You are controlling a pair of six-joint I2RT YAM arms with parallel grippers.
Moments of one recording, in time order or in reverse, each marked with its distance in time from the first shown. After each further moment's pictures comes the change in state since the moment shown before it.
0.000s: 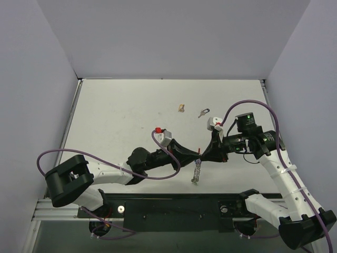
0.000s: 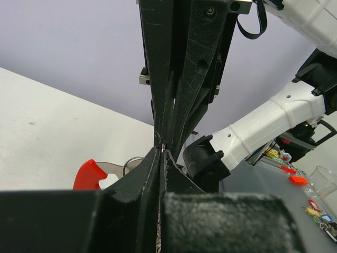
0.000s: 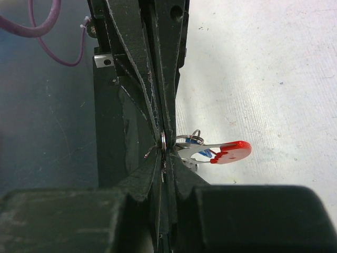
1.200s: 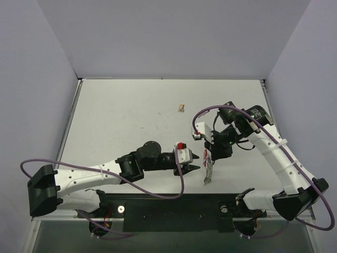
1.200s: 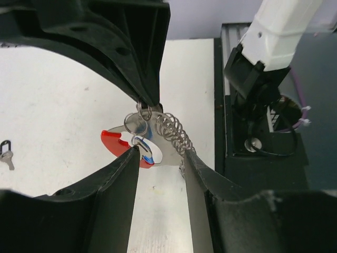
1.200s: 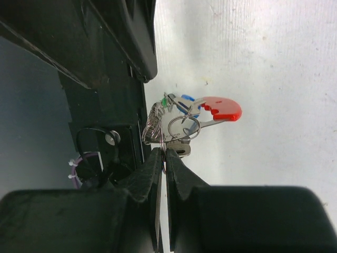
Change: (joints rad) left arm -0.094 -0.253 0.261 -0.936 -0.001 0.645; right arm 0.202 0.286 0.414 -0.533 0.525 -0.323
